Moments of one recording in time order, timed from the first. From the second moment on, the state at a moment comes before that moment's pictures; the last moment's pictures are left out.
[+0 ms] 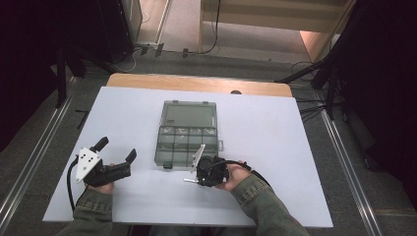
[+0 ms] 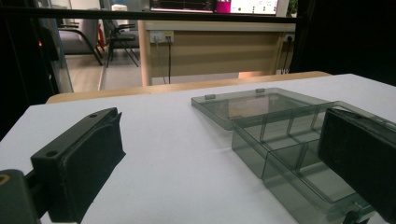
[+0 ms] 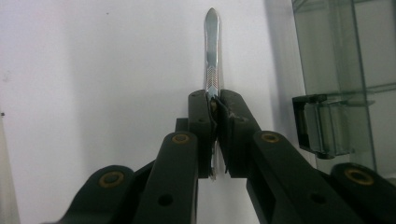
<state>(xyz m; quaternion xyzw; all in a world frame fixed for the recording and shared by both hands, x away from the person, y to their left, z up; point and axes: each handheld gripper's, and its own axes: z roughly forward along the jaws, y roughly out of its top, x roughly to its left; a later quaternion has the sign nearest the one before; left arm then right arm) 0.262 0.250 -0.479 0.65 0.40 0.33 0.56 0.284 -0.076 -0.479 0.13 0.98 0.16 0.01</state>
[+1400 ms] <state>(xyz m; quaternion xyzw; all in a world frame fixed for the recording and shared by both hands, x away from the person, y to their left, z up) 0.262 0.250 -0.479 0.65 0.40 0.33 0.55 0.296 -0.098 -0.443 0.17 0.93 0.33 0.01</state>
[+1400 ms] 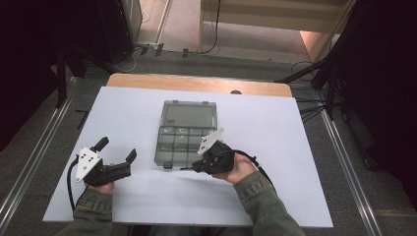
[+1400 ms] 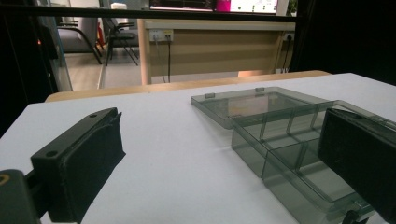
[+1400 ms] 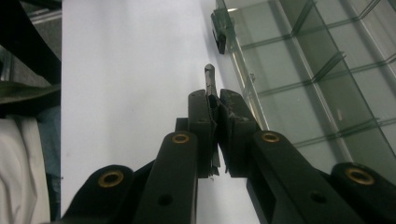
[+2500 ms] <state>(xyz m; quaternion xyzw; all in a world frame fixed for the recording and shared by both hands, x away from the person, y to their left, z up) 0.262 0.251 -0.479 0.65 0.40 0.33 0.55 0.320 -0.117 -0.443 0.25 0.86 0.45 0.00</state>
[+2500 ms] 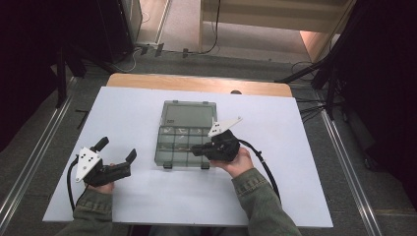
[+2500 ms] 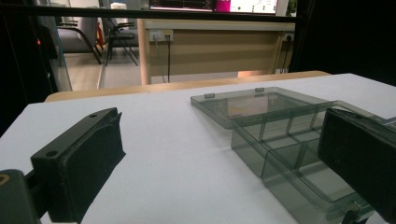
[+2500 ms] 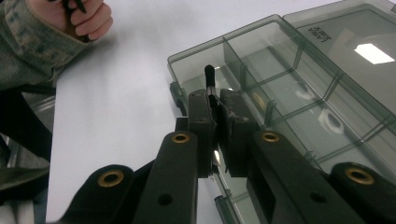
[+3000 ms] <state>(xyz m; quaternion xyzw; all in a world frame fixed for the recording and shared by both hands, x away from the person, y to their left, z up) 0.262 0.251 -0.479 0.65 0.40 0.33 0.56 0.335 -0.115 -0.463 0.31 0.86 0.41 -0.02</state>
